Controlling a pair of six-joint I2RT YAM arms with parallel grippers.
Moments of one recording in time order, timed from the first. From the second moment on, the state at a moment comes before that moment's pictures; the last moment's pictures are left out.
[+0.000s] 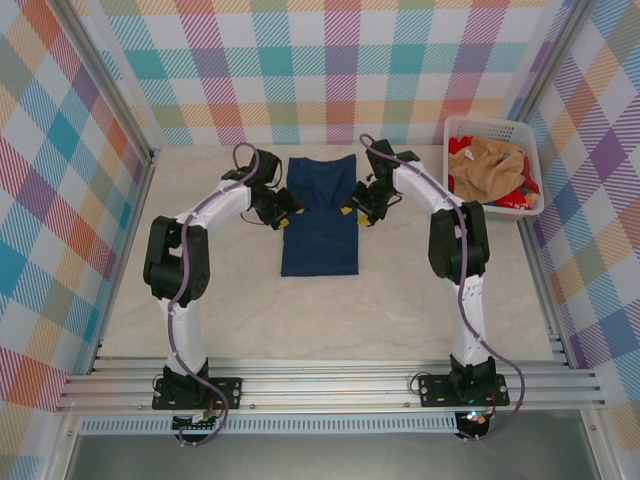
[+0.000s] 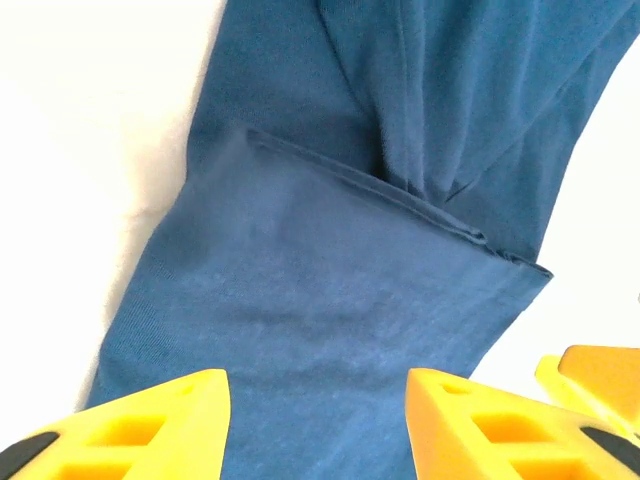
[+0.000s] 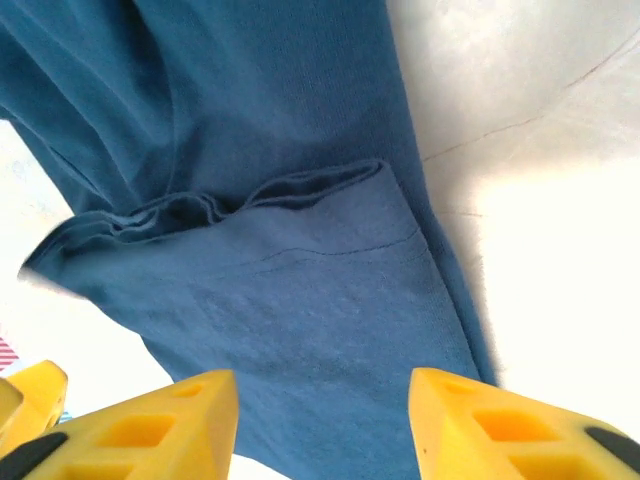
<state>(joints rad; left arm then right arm) -0.32 1.99 1.59 -0.70 0.32 -0.86 0.35 2.26 1.96 -1.00 -0.44 0.76</state>
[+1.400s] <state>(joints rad) -0.37 1.86 1.15 -0.53 0.40 -1.01 0.48 1.99 1.32 -0.70 -0.44 0.83</state>
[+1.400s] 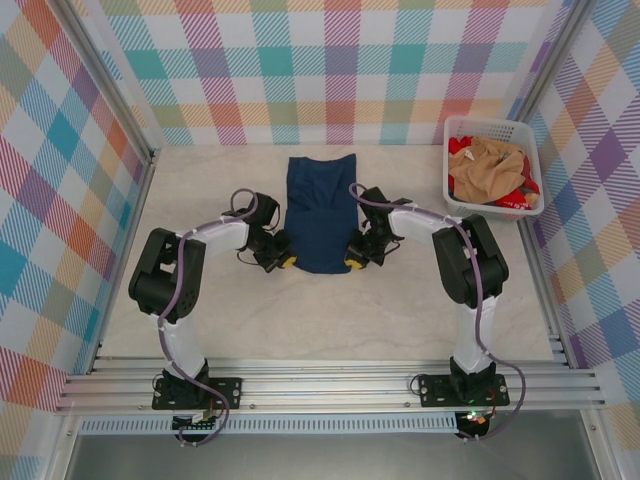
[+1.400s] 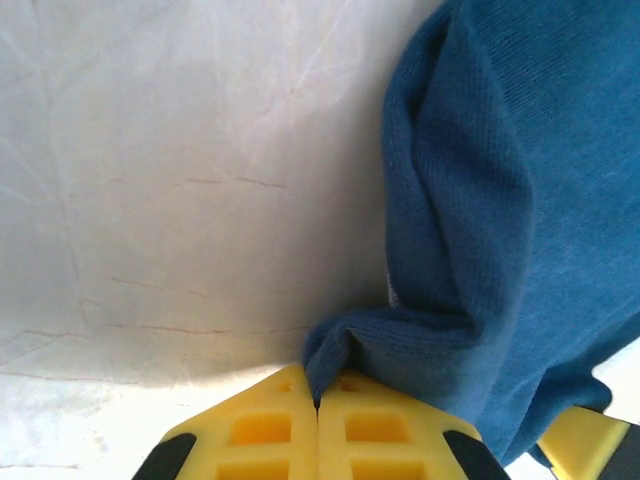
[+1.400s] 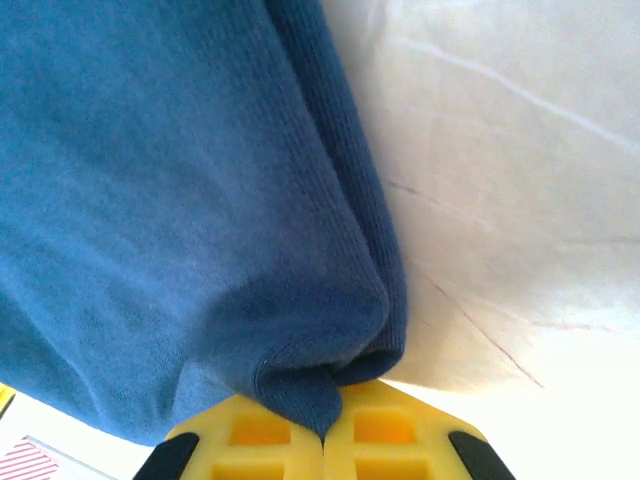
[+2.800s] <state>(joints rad) -0.44 1.67 1.41 -0.73 0.53 -1.04 0.24 1.66 1.34 -1.01 -0.84 0.98</state>
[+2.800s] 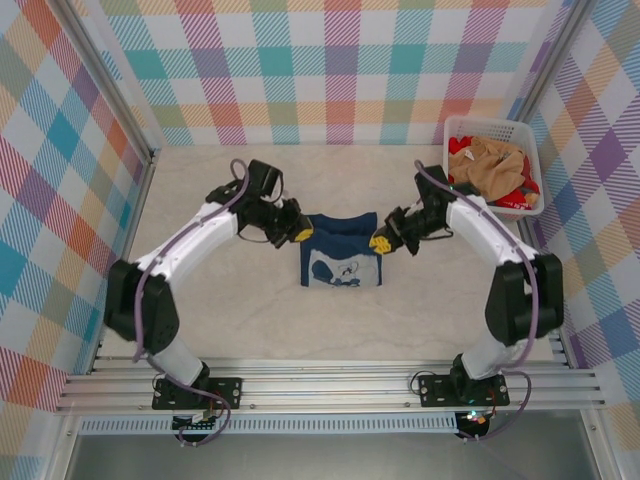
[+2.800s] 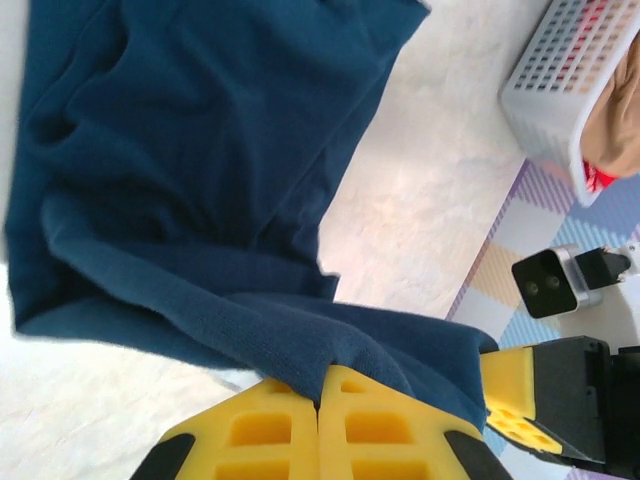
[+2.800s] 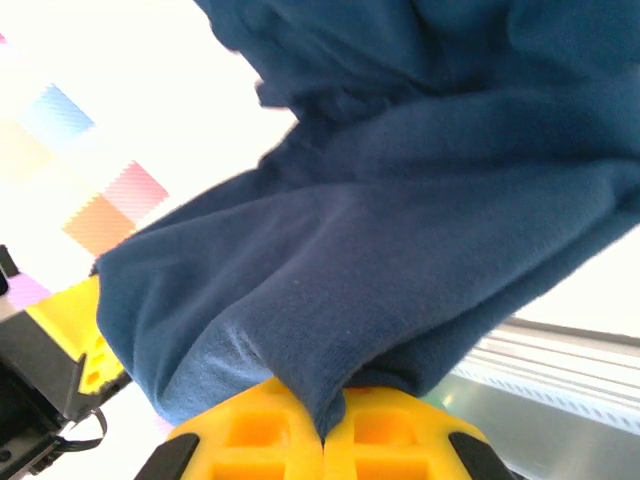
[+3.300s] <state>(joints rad) -0.31 2.19 1.86 -0.74 0.45 -1.02 0.16 2.34 2.03 -0.88 -0.78 0.92</state>
